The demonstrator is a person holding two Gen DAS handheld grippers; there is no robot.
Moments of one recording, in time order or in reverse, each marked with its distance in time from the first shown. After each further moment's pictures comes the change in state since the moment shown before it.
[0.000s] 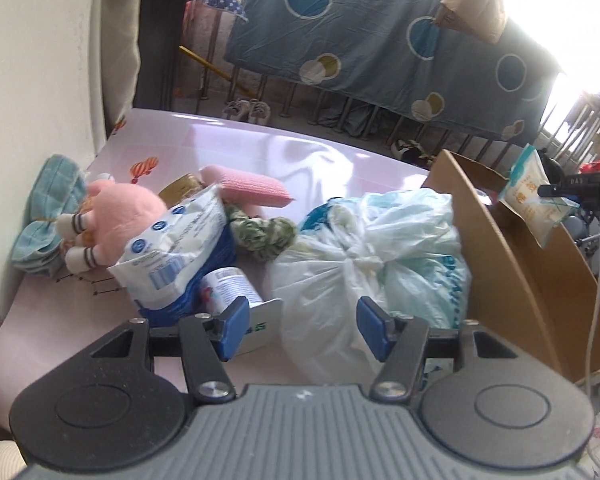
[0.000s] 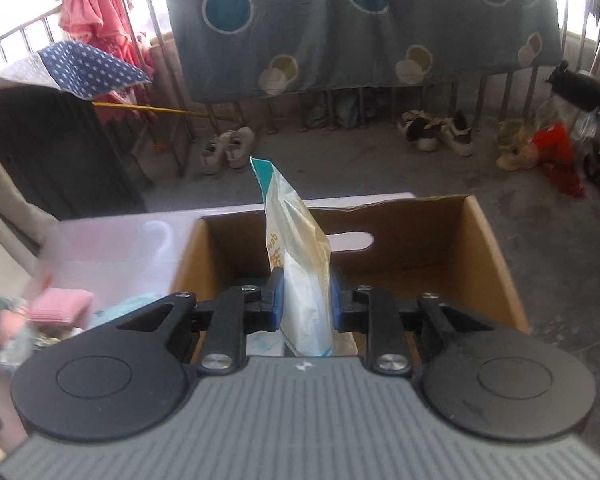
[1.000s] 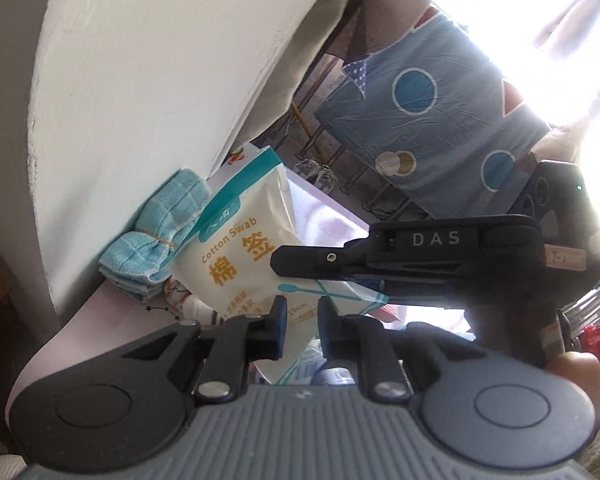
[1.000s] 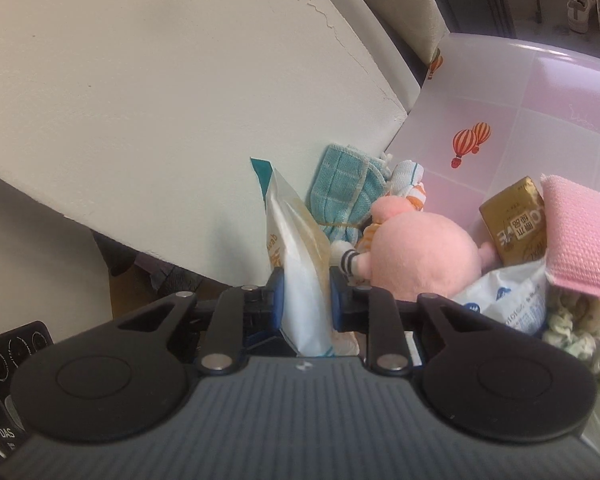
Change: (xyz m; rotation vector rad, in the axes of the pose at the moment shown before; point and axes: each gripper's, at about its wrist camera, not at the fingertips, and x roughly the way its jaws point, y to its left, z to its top) left arm -0.043 0.131 0.019 -0.366 -0.195 -0.027; right arm 0.029 0.459 -0.018 -0.183 0.476 0.952
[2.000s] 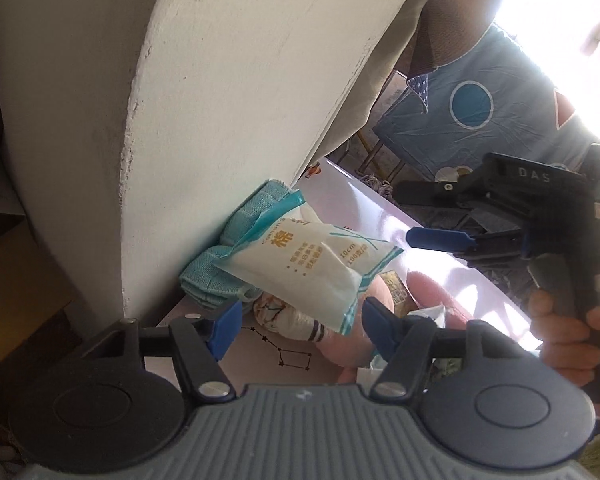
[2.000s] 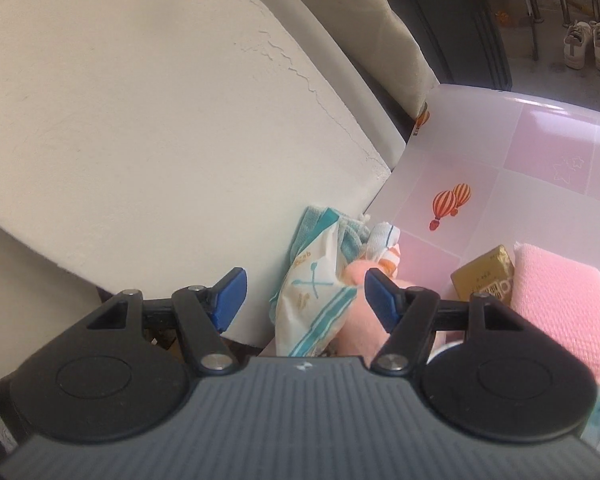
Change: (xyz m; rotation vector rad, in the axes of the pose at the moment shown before) left arm 0.022 0.049 0.008 -0.044 -0.047 0.175; right arm 0.022 -0.027 0.055 -0.034 -0.080 -0.002
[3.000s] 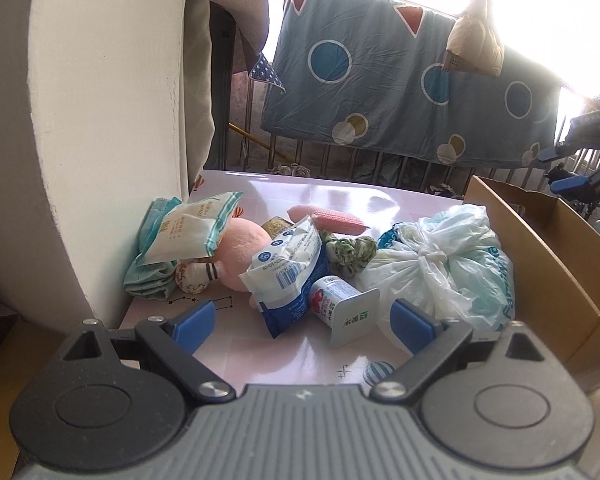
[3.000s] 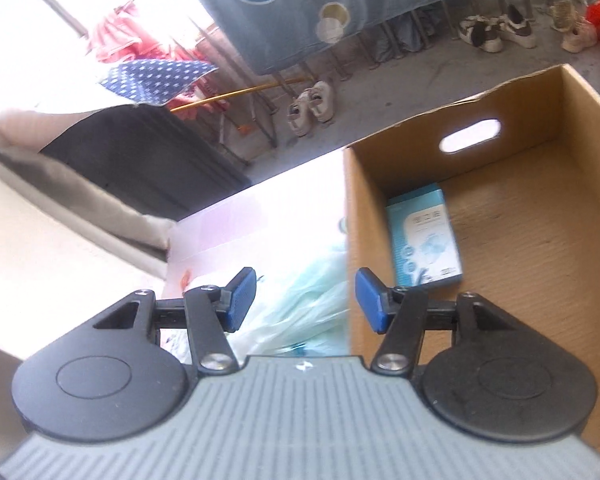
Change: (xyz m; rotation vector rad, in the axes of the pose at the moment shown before) left arm -0.108 -0.083 -0.098 0.521 -0.050 -0.095; right arm -0.347 -0.099 -0.178 0.435 -0.407 -0.411
